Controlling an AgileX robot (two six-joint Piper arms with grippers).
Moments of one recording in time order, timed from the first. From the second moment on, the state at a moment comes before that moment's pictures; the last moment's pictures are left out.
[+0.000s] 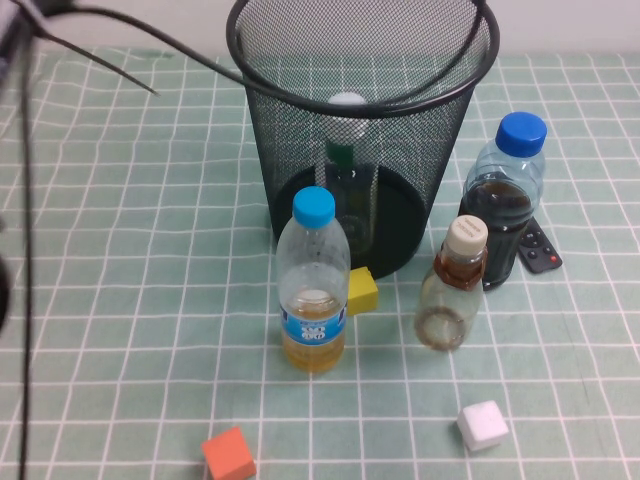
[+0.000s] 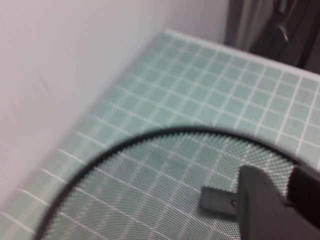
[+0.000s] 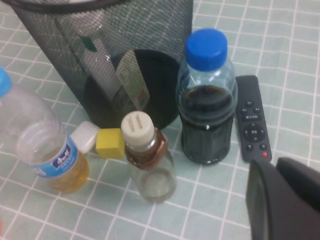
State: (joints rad) right arm -0.10 0.85 -1.02 0.61 0.91 -0.50; left arm -0.43 2.11 -2.49 -0.66 1.09 0.67
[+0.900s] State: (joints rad) right arm 0.41 1.04 -0.95 0.37 0.63 -0.50; left arm -0.43 0.69 -1.13 -0.20 0.72 0.35
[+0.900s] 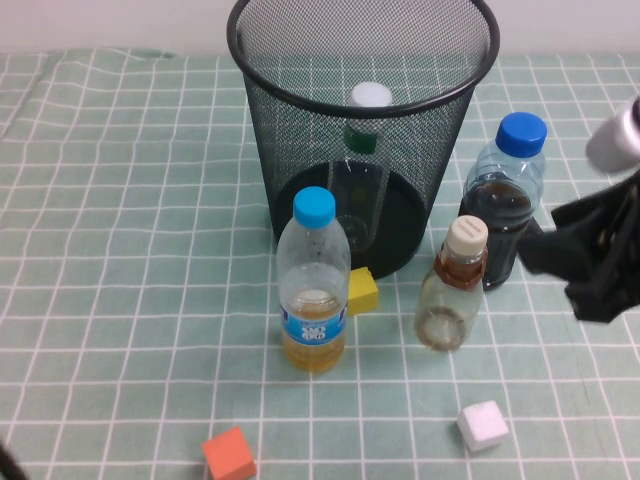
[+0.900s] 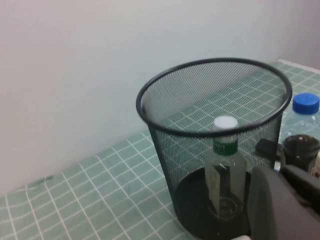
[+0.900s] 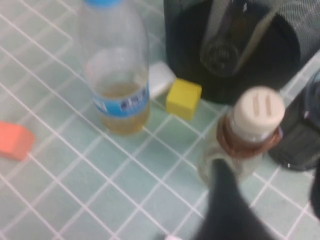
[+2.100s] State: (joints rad) right arm 0.45 1.41 -0.87 1.32 0.24 -1.40; left arm -0.43 0.62 -0.75 -0.24 0.47 0.31
